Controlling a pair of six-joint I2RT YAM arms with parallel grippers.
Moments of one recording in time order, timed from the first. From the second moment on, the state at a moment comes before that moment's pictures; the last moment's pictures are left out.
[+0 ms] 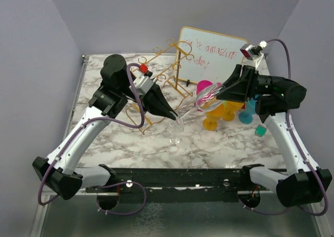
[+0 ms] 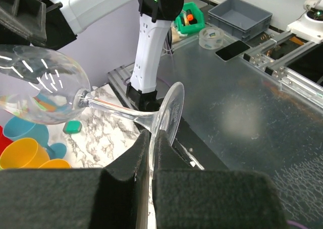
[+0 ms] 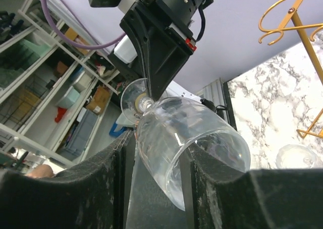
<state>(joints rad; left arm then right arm) -0.56 1.23 1.37 0.00 1.57 0.00 0.13 1.12 1.06 1.00 -1.38 1.62</state>
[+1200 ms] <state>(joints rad) -0.55 1.17 1.23 0.09 1.31 -0.12 0.15 1.02 1.12 0.81 -1.42 1.48</state>
